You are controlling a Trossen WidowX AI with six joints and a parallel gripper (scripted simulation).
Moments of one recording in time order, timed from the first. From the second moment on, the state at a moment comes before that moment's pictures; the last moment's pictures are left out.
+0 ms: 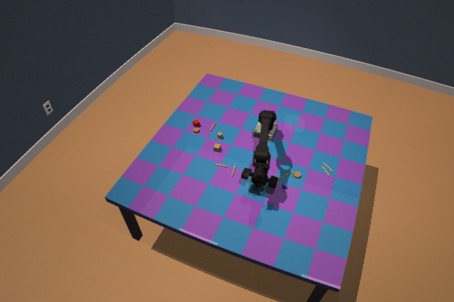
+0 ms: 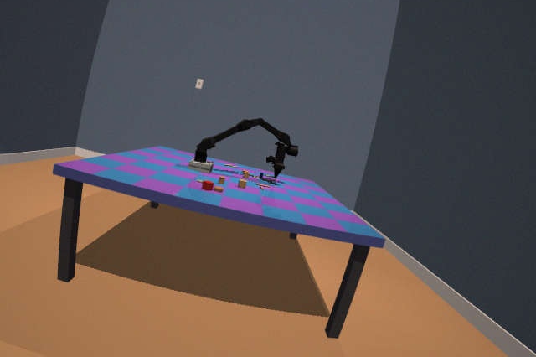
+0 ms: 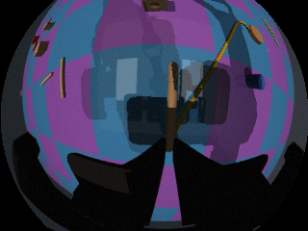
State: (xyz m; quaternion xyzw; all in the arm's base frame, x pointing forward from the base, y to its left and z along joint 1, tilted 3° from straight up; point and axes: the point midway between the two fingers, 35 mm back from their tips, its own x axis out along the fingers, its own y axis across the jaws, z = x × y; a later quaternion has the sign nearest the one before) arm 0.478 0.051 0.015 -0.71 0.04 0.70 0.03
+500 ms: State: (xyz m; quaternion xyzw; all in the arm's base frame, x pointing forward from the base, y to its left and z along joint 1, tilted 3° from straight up) arm 0.471 0.040 0.002 -0.71 0.04 0.70 0.03
